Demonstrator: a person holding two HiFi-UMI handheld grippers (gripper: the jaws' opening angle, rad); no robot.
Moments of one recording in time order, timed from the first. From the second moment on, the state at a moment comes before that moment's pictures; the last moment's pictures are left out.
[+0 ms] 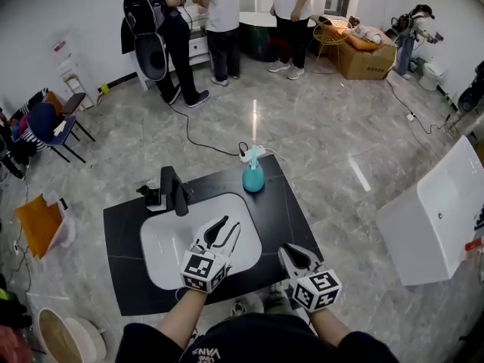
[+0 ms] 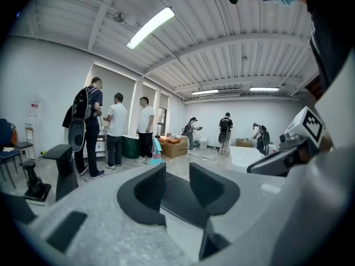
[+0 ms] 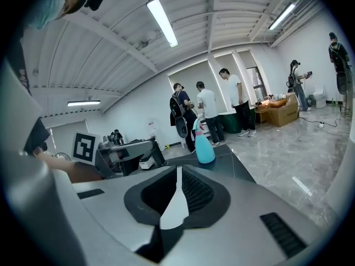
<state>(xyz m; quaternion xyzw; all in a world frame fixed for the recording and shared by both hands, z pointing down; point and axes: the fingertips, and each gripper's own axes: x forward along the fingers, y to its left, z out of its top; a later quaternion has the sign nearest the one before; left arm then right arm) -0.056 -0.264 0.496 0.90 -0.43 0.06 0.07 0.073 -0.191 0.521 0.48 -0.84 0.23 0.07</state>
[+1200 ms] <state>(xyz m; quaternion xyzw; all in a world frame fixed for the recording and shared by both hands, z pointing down) -0.140 -0.098 0.485 0.91 -0.40 0.08 0.05 -0.004 -0.088 0.536 0.51 -0.83 0.23 0.07</state>
